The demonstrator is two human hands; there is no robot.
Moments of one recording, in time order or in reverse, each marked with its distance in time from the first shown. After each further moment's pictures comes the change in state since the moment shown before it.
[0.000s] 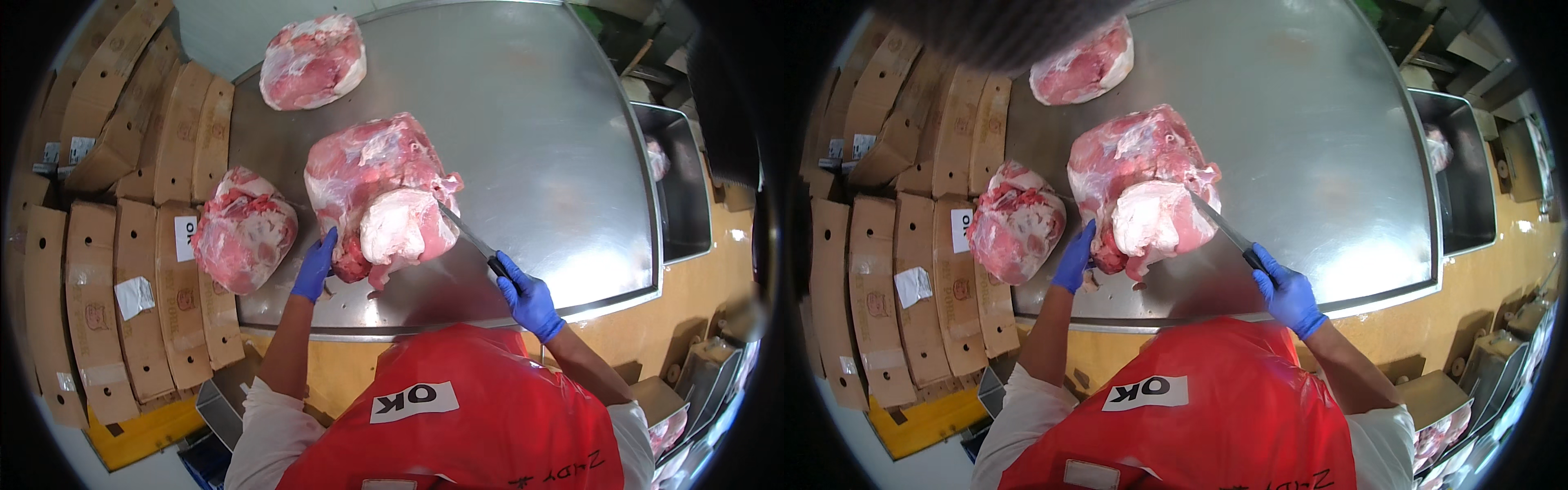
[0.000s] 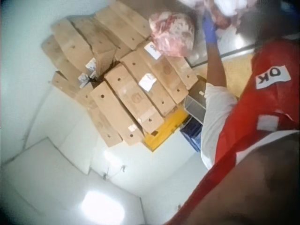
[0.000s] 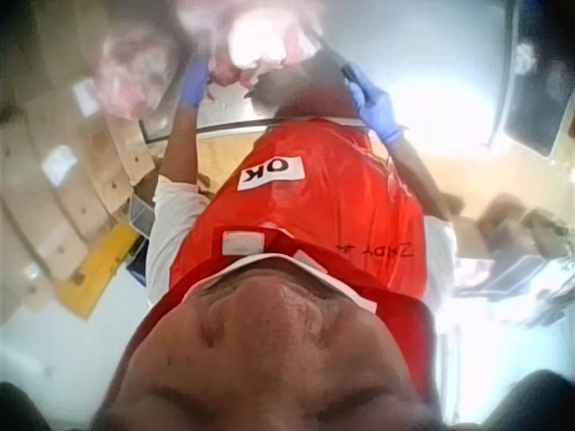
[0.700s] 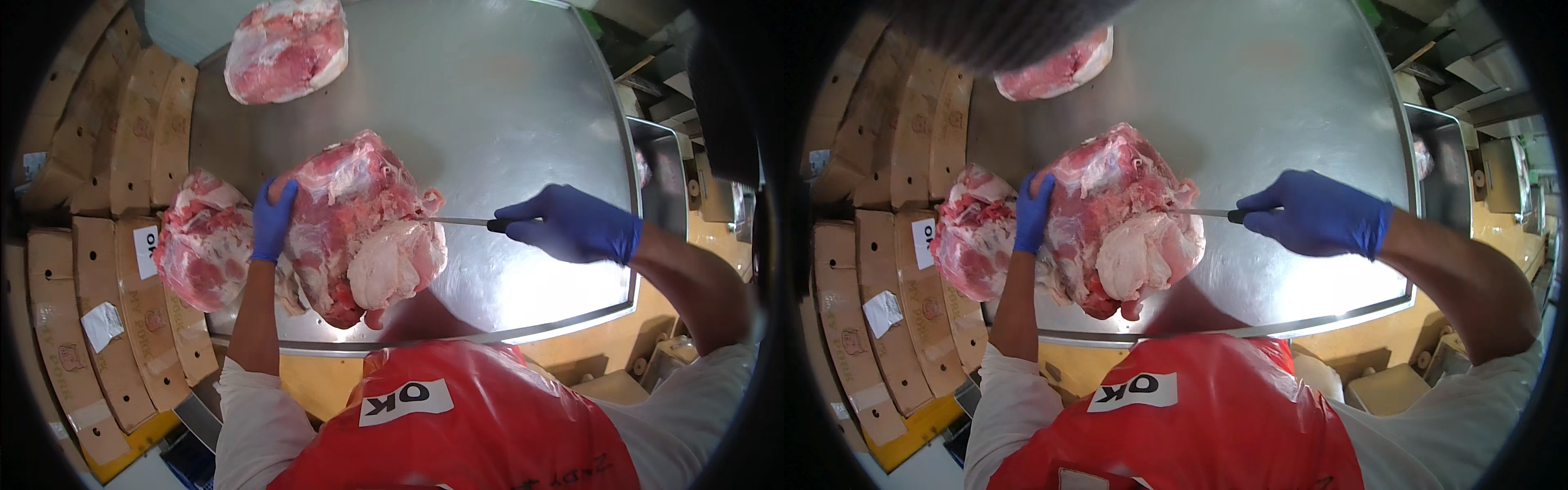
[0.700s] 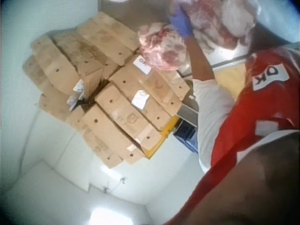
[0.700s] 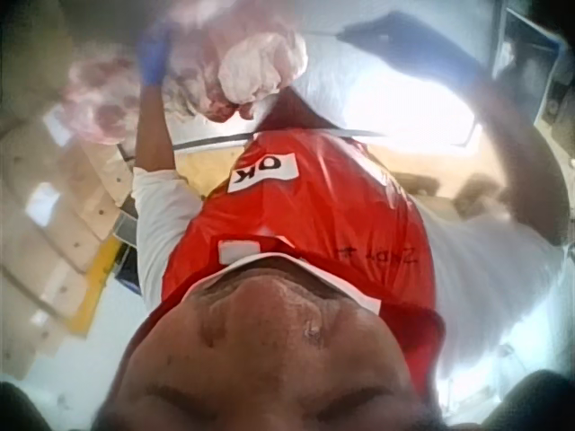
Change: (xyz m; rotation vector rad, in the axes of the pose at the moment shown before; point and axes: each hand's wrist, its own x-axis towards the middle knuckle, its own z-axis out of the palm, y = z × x) left_hand 0.094 0.099 0.011 0.271 0.423 0.542; right_hand 0.246 -0.125 -0.152 -0.381 -0.819 0.189
